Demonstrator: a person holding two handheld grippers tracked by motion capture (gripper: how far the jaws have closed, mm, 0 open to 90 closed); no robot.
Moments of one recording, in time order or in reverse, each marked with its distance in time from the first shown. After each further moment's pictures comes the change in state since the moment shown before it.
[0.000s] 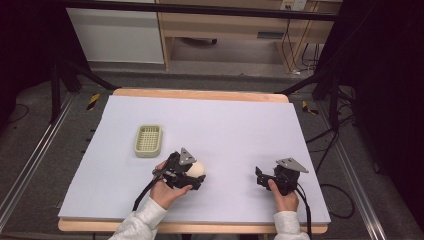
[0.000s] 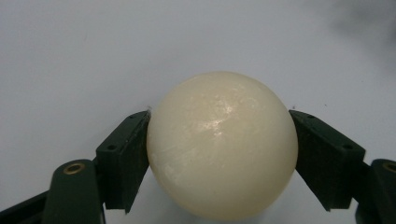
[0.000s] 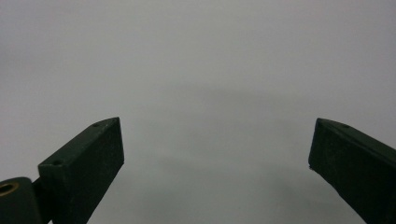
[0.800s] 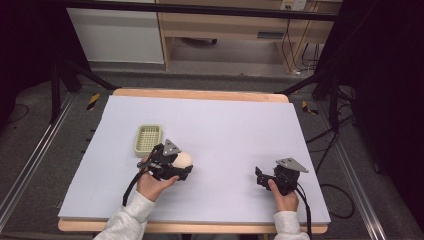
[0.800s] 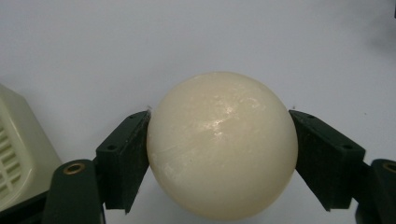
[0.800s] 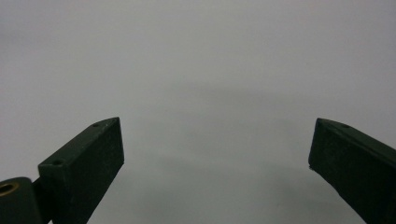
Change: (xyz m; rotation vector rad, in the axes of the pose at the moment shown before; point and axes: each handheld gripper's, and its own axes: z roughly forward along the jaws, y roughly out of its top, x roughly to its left) left arm 0.036 -0.002 -0.021 -0.035 0.049 -0.054; right arm 0.000 0.000 0.000 0.003 0.003 -0.002
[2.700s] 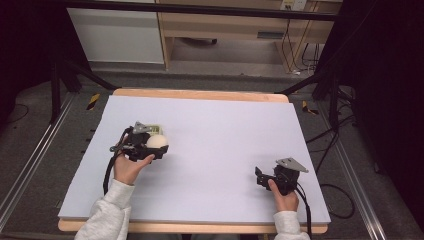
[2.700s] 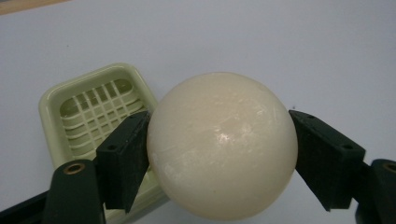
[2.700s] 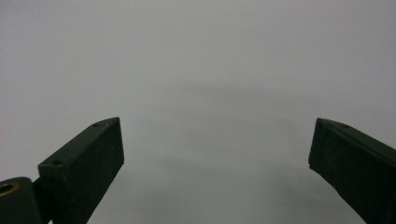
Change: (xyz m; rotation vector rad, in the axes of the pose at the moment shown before) left arm 0.080 0.002 -0.025 -0.032 0.100 -0.161; right arm 0.000 0.000 0.000 0.006 0.007 0.004
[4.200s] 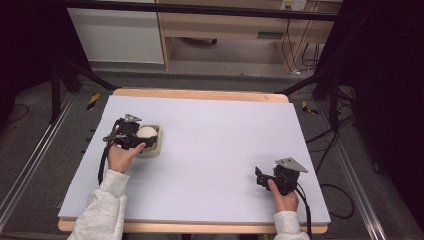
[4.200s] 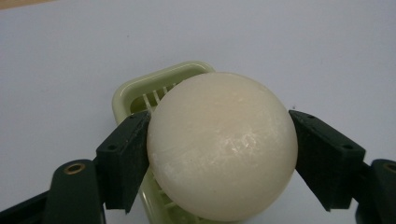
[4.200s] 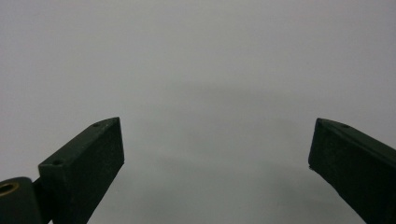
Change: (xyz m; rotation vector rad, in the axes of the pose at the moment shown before) left arm 0.050 0.004 0.019 0.035 0.084 -0.062; right arm 0.001 0.000 0.000 -0.002 -0.014 -0.007
